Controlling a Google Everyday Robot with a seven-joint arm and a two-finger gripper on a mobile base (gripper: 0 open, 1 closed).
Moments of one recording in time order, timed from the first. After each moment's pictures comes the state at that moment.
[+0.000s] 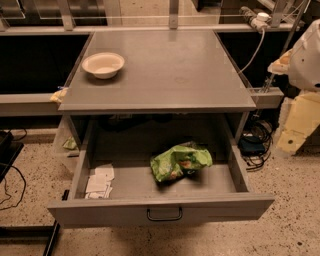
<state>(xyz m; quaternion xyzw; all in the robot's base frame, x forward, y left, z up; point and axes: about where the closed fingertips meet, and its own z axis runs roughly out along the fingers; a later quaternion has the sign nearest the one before) 0.438 -0.217 0.976 -0.60 0.78 -0.03 0.16</state>
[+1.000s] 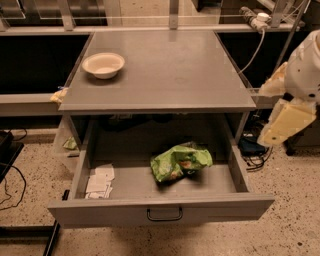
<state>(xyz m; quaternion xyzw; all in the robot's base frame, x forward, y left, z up) 0.443 -0.214 0.965 -0.60 0.78 -0.03 0.18</state>
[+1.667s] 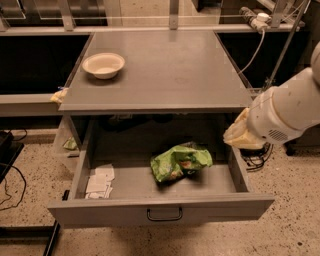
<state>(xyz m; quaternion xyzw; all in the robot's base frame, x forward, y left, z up) 0.467 -0.182 0.872 -0.59 0.77 0.02 0.25</state>
